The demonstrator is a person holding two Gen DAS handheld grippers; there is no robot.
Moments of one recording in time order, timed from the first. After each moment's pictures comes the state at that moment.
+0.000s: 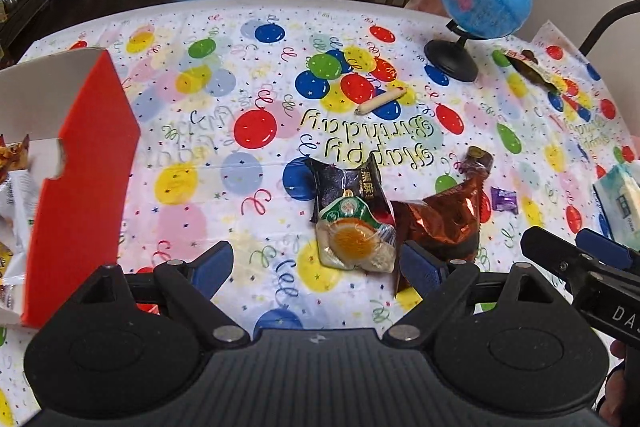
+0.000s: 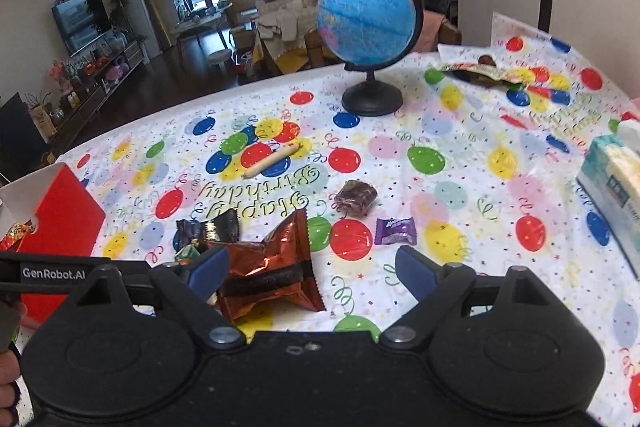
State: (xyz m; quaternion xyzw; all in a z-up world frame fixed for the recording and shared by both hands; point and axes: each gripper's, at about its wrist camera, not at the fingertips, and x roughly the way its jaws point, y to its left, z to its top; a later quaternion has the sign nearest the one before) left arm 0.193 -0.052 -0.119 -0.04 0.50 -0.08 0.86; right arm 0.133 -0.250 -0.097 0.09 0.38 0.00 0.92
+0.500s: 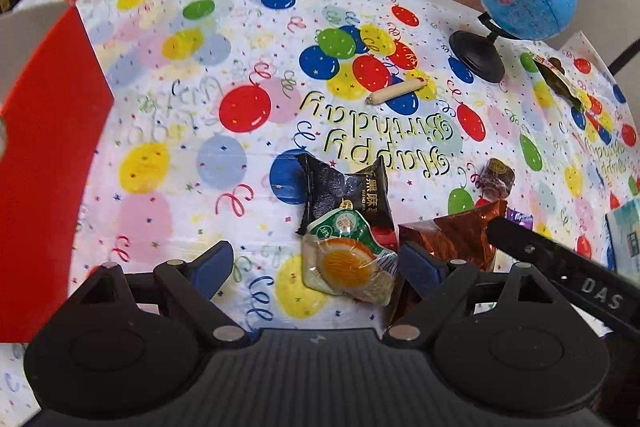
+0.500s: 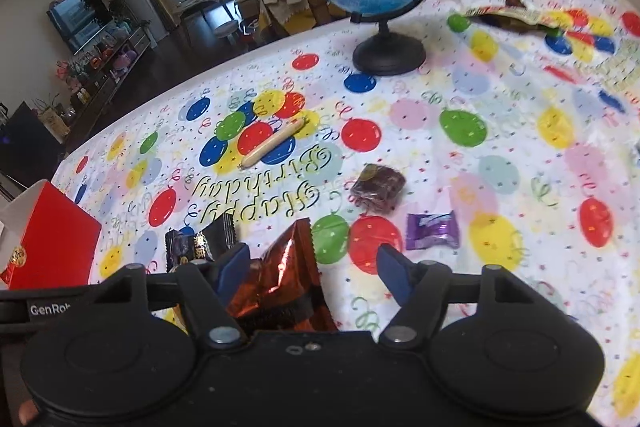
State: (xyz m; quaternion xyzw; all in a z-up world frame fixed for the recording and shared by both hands) left arm 0.231 -0.059 -0.151 -0.10 0.54 -0.06 0.83; right arm 0.196 -0.266 -0.135 0.15 0.43 0.04 0.89
